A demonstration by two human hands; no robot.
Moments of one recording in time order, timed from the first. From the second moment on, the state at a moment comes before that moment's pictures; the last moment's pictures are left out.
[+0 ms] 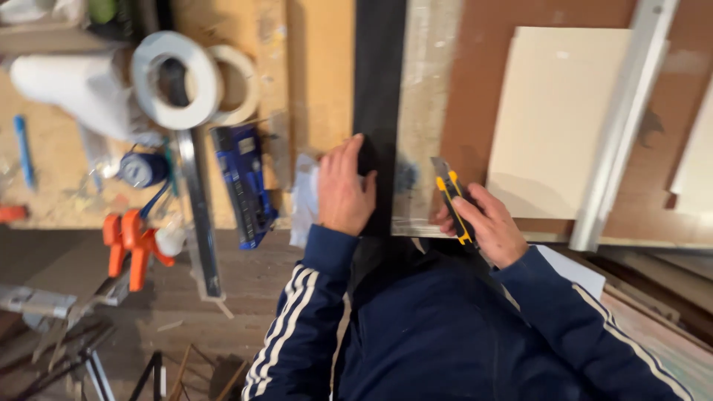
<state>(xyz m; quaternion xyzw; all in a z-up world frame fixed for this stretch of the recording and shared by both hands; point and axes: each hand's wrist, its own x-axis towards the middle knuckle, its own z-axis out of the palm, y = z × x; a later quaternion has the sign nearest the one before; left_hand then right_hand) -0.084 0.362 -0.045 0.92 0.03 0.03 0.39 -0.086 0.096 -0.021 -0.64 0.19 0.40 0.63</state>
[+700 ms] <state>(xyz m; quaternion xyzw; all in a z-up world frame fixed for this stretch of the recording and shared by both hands) -0.081 0.211 -0.018 0.91 -0.18 -0.07 0.37 -0.195 -0.013 -0.043 -0.63 0.29 0.34 0.64</state>
